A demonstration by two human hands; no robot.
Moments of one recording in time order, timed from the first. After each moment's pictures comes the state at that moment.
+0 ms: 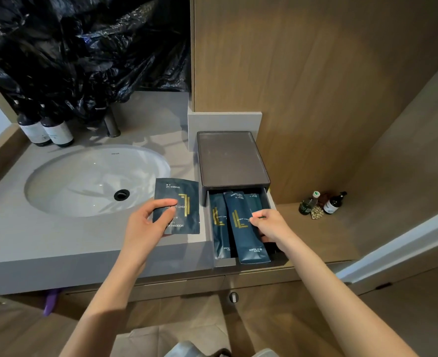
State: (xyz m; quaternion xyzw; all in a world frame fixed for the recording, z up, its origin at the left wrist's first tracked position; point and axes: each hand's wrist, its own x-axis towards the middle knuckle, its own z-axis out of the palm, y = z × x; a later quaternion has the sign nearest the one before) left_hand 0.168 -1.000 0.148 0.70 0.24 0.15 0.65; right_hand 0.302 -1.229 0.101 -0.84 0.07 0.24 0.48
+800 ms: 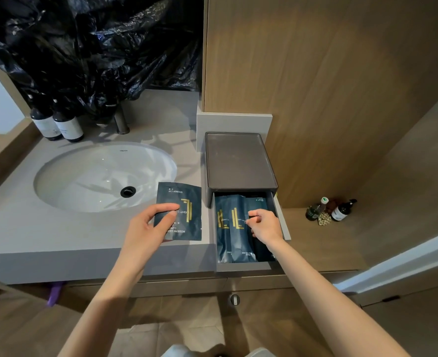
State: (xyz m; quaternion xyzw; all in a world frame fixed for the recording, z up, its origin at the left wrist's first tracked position) left_hand 0.161 -1.001 0.151 0.70 0.26 0.14 0.65; right_hand 0.325 -1.210 0.054 -0.90 0.00 0.14 0.41
